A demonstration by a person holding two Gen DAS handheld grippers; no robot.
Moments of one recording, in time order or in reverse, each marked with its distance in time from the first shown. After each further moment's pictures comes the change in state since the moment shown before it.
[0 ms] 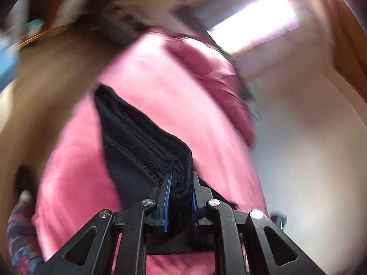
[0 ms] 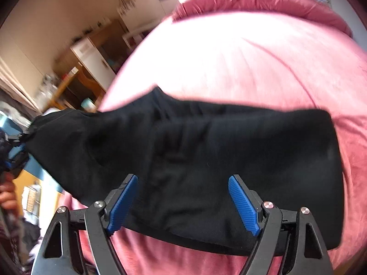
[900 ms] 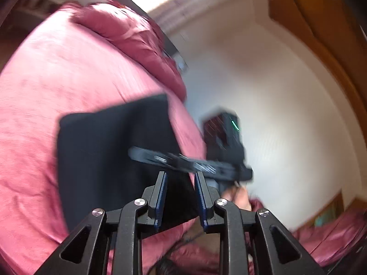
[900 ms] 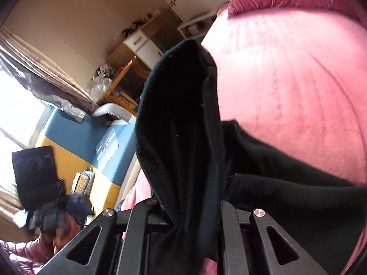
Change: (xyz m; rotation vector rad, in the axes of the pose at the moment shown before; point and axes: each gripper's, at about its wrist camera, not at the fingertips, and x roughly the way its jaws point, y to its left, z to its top) left arm 0.059 -0.078 -0.020 0.170 0.203 -0.351; right arm -0.004 0.033 0.077 -0.092 0.098 0.268
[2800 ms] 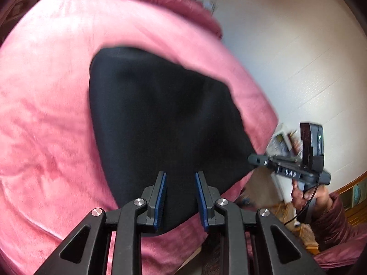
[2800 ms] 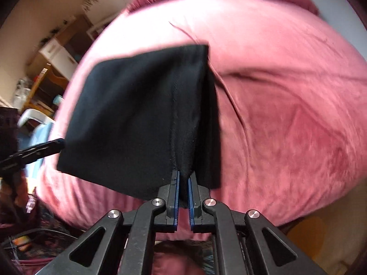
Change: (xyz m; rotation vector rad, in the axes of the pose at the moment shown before) left arm 0.126 0.028 -0.060 0.137 0.441 0.334; right arm -0.109 -0.131 -0.170 0.259 0.071 -0.557
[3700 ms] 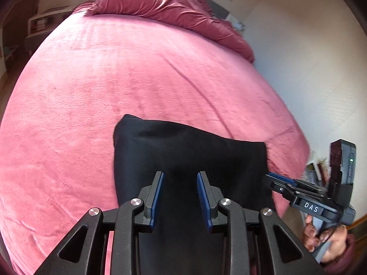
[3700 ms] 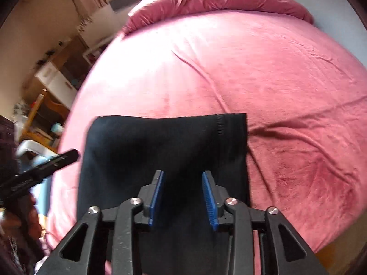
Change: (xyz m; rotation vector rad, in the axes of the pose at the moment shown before) left arm 0.000 0.000 0.086 -0.058 -0.180 0.248; right arm -0.006 0.050 0.098 0.032 -0.136 -0.043
